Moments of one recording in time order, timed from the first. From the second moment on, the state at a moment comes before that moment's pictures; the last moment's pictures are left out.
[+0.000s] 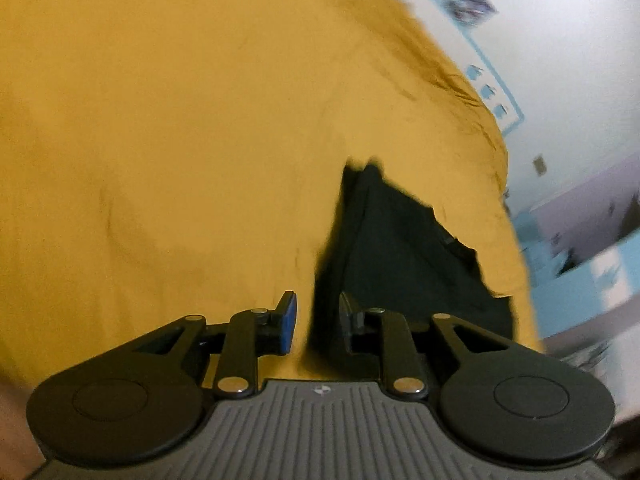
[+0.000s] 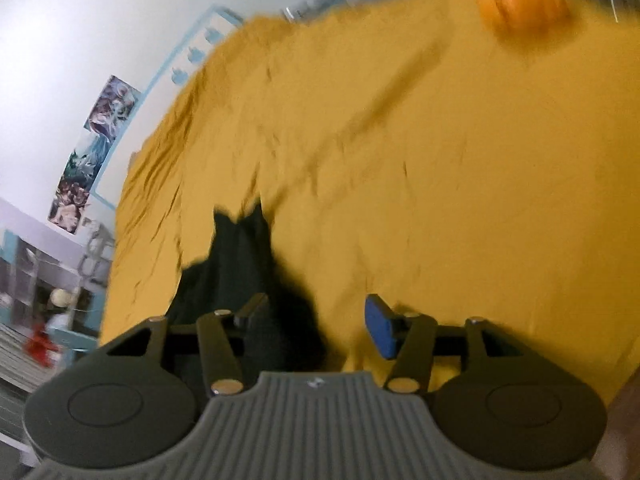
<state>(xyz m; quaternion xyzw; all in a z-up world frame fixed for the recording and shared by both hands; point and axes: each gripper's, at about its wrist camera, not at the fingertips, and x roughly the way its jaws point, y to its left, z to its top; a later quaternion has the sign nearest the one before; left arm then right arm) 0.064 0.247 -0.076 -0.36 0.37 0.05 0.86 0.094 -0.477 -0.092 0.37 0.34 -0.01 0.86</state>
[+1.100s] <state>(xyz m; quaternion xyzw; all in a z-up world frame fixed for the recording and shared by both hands) 0.314 0.178 -0.129 -0.08 0.41 -0.05 0.91 0.365 -0.317 -0.122 0.02 0.36 0.16 0.92</state>
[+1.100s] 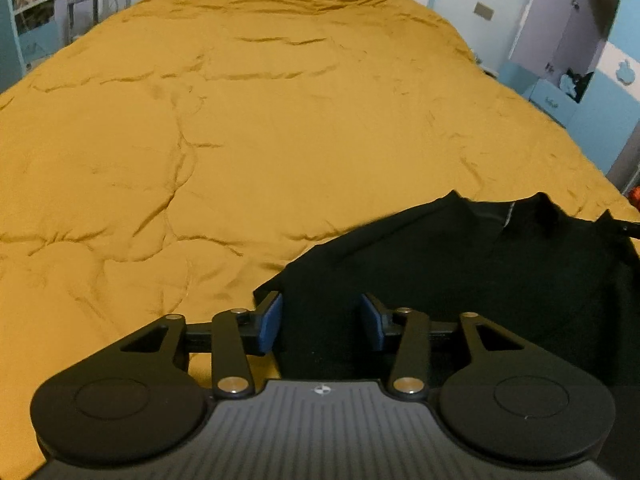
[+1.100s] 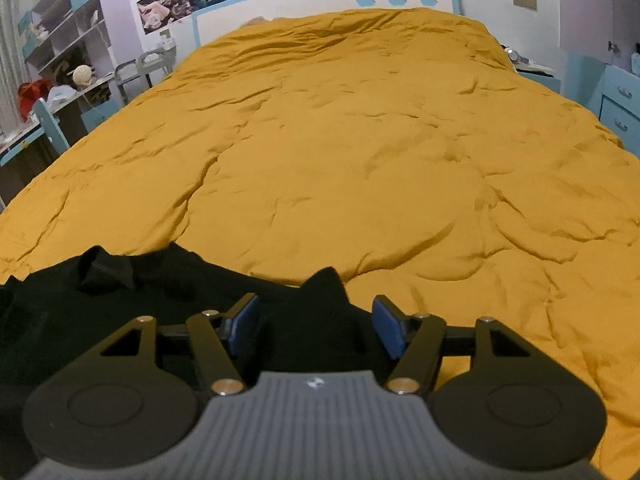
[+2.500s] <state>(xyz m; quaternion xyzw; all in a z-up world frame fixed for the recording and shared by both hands) 0.157 0.116 -0.061 -0.26 0.33 -0.08 0.90 0.186 -0.266 -0.067 0.14 0.29 0.18 0.93</state>
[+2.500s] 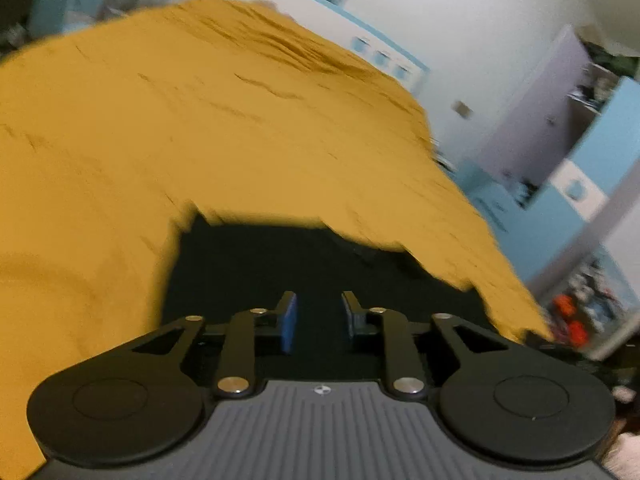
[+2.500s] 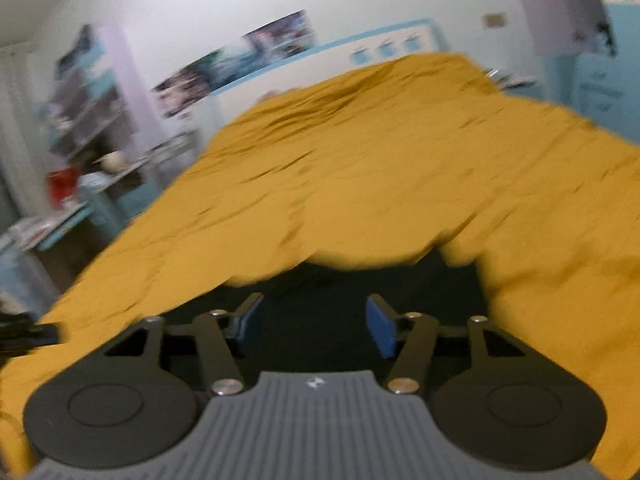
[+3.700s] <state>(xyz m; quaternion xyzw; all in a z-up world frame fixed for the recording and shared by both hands) 0.087 0.121 -0.116 -0.32 0.37 -0.02 0.87 0.102 -0.310 -0.096 0.11 0.27 0.02 0.96</state>
